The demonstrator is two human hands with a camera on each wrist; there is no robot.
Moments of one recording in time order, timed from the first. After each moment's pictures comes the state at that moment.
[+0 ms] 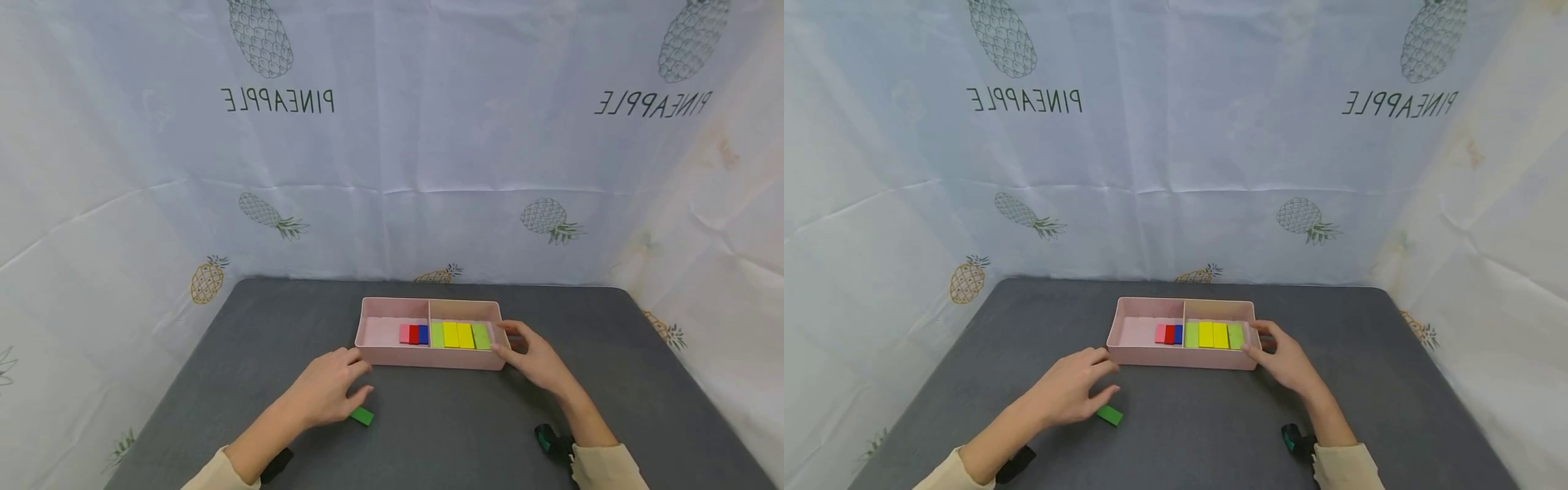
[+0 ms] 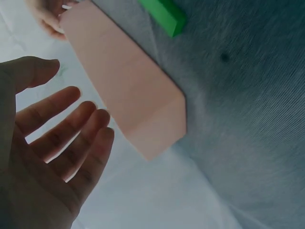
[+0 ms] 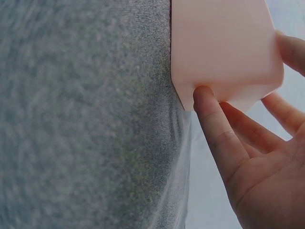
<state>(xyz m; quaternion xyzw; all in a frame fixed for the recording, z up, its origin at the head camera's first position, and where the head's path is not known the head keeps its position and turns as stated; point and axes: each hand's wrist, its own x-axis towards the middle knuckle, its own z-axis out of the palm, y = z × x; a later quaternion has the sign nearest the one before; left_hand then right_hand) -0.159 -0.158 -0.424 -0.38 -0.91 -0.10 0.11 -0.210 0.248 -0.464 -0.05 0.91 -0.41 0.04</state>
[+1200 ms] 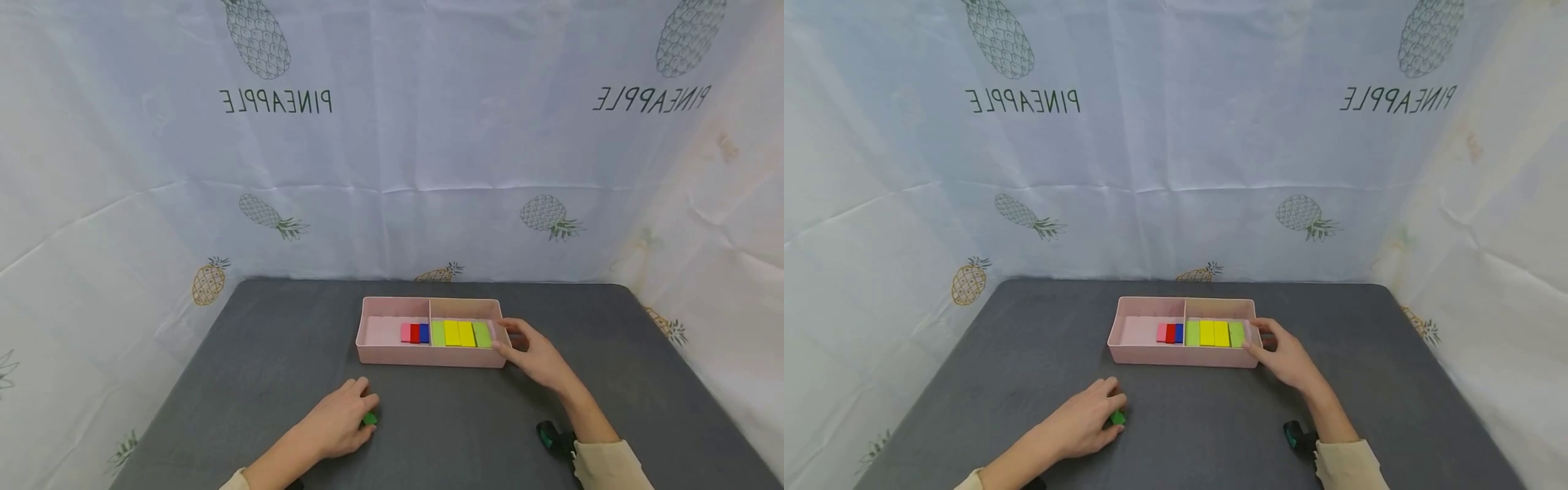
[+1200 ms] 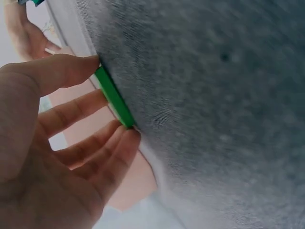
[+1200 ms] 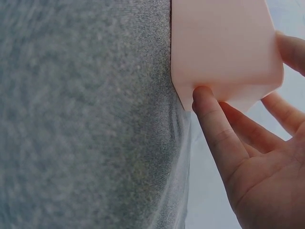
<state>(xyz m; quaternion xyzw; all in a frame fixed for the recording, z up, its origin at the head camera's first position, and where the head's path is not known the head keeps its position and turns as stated) -0.140 -0.144 -0.465 -0.34 -0.94 -0.09 -0.06 -0.211 0.249 -0.467 -0.06 0.91 -0.42 0.04</state>
